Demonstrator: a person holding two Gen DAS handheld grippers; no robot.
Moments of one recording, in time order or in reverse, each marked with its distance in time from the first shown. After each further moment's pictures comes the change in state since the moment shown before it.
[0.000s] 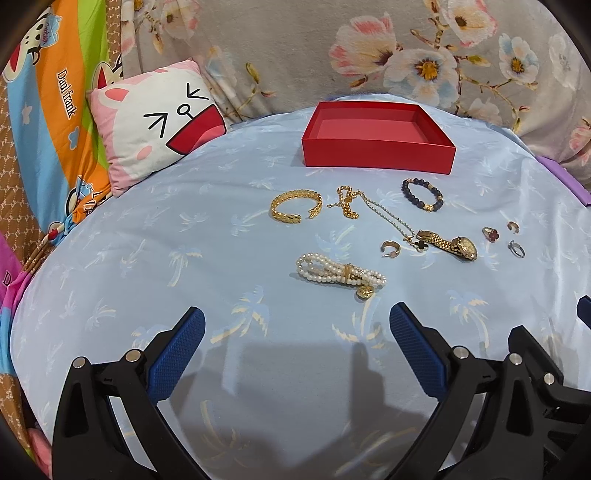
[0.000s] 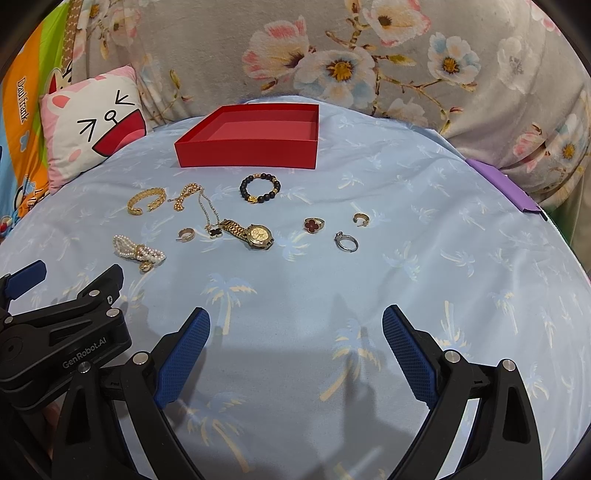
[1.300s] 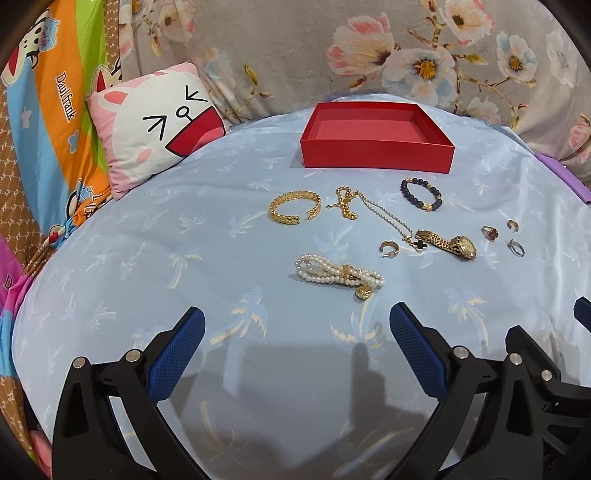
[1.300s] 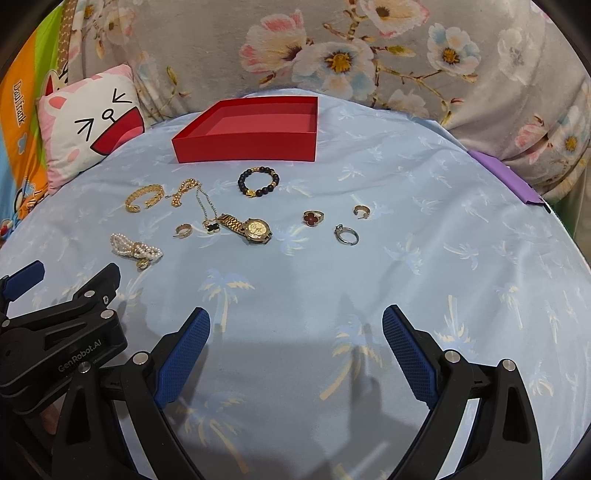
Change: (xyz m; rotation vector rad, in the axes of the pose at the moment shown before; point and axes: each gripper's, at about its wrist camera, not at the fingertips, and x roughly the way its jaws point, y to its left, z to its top) left arm 0.000 0.000 0.000 0.009 -0.002 -0.003; right arm 0.006 -0.003 0.001 0.019 0.031 0.012
